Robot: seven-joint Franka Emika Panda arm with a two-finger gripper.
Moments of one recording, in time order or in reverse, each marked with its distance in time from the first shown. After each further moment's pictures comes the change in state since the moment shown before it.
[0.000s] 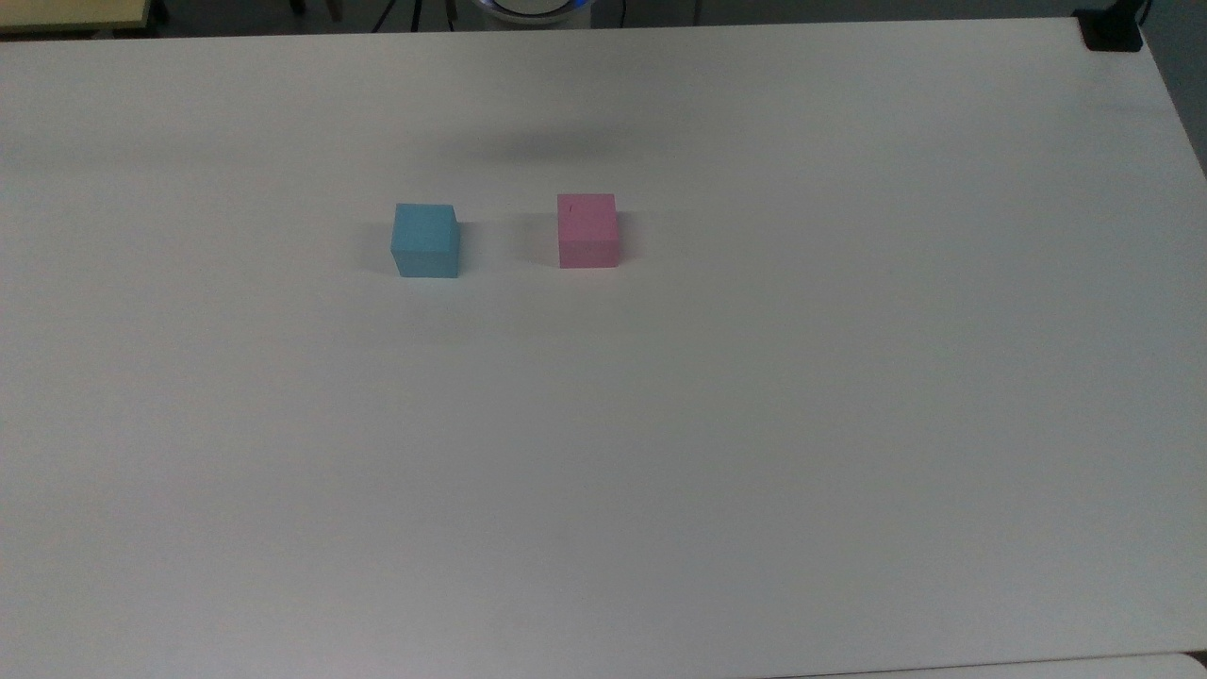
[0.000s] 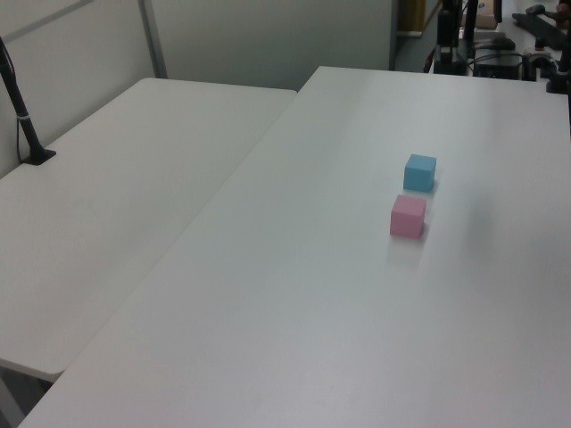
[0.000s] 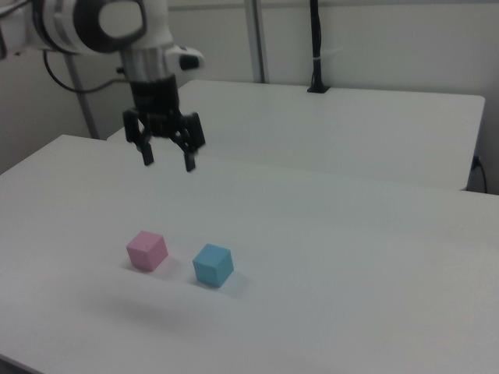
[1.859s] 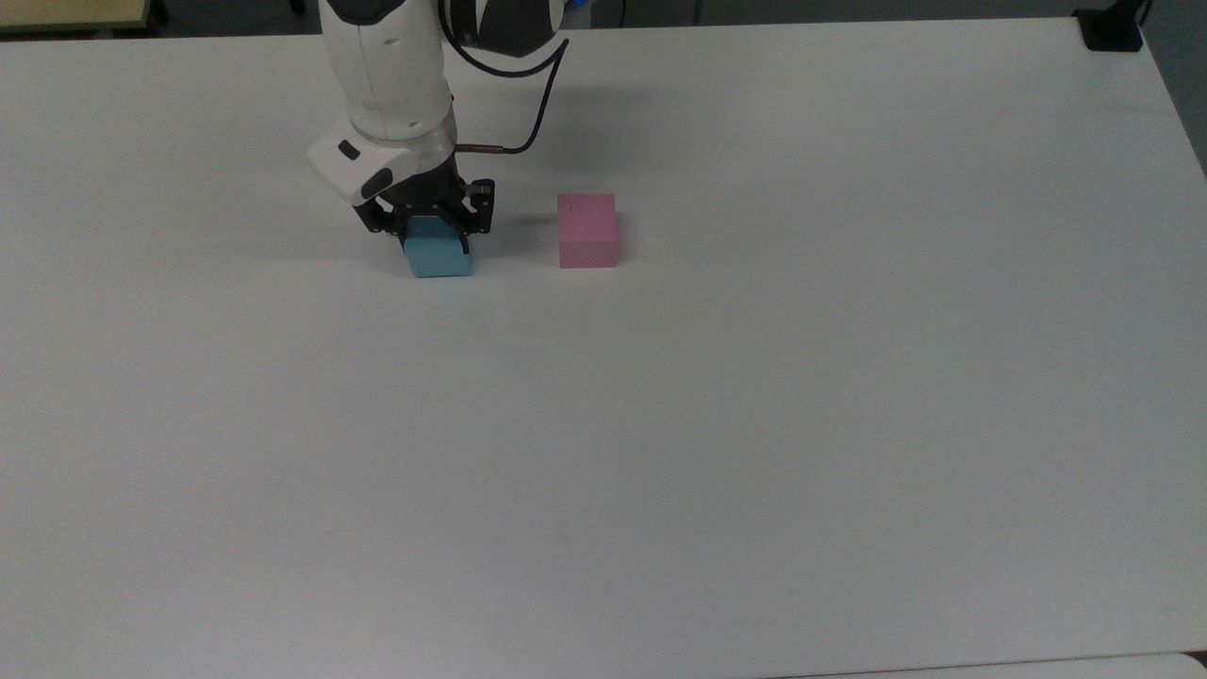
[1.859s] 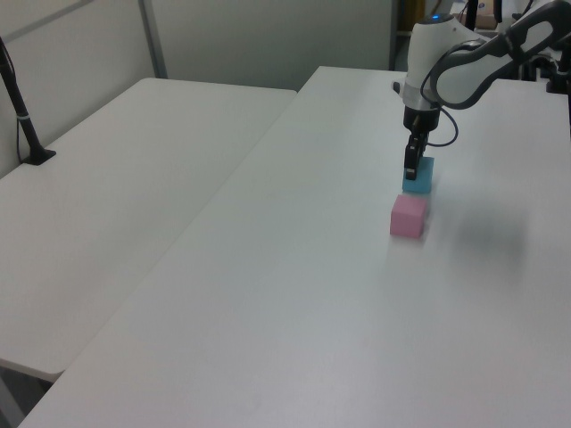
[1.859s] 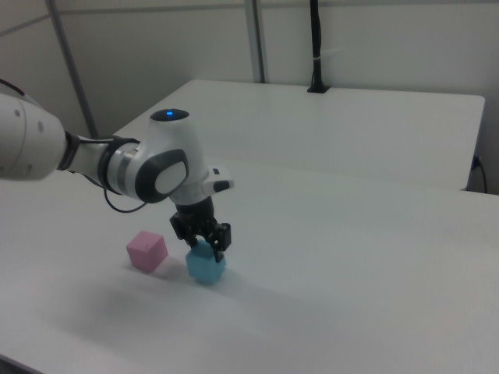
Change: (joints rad) arm -0.013 0.191 0.012 -0.470 0.042 0.790 0.045
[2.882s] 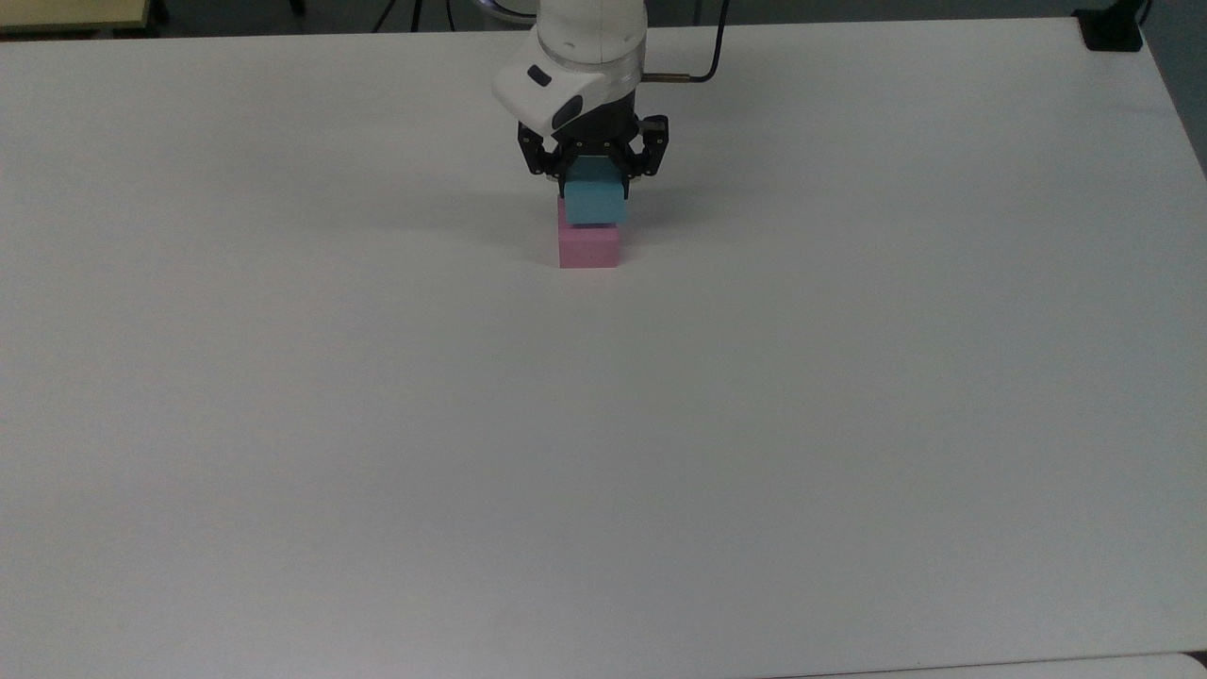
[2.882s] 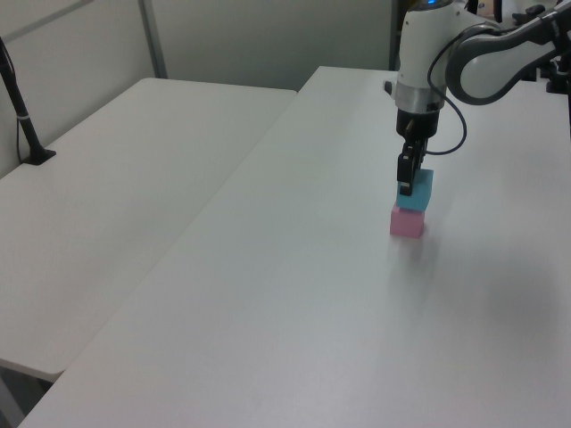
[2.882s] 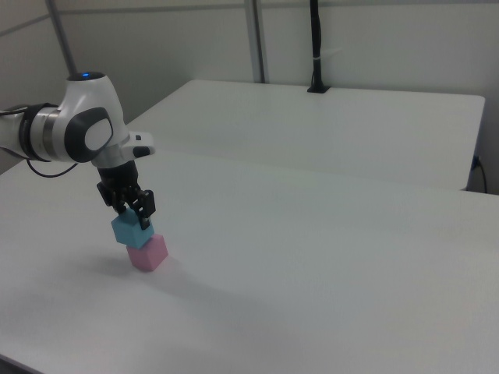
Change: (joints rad) arm 0.041 -0.134 0.254 0.007 -0.002 -0.155 0.329
